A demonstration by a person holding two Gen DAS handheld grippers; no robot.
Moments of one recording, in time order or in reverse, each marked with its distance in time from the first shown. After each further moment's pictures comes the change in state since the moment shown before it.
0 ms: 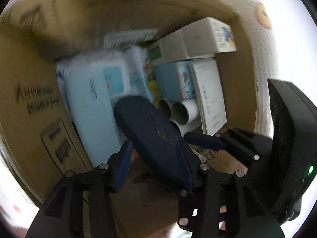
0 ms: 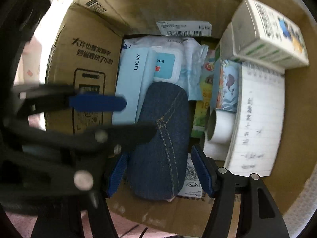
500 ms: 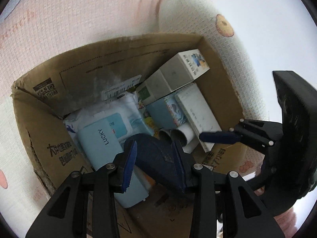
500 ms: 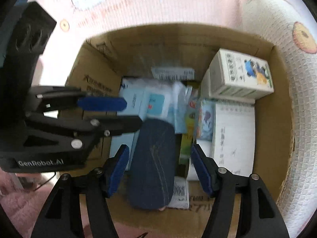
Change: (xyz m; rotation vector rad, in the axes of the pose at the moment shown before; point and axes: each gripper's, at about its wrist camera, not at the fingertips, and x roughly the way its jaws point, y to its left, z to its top) left arm -0.041 -0.003 0.002 0.317 -0.252 -0.013; right arm -0.034 0.020 -0.004 -0.100 -0.188 -0.121
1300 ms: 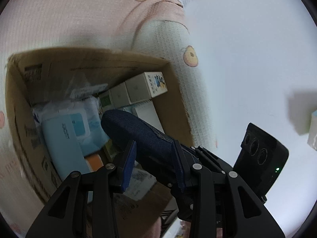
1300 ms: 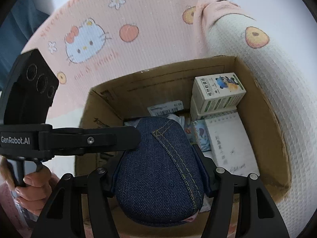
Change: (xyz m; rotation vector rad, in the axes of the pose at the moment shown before) left arm -0.028 0.010 -0.010 -0.152 -0.142 -0.377; right arm -0.033 0.012 -0.027 0.271 -0.495 -0.002
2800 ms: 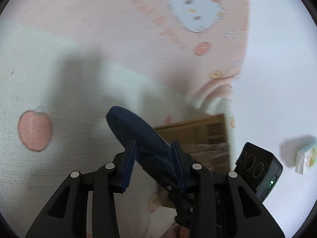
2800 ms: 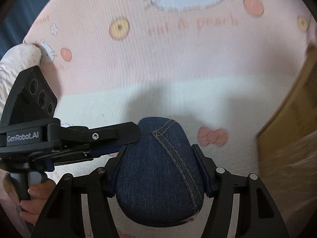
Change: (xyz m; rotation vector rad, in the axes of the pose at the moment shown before) left arm -0.200 0.249 -0.092 -0.215 -0.369 0.003; right arm 0.161 0.247 -0.011 -0.127 -0.084 0.155
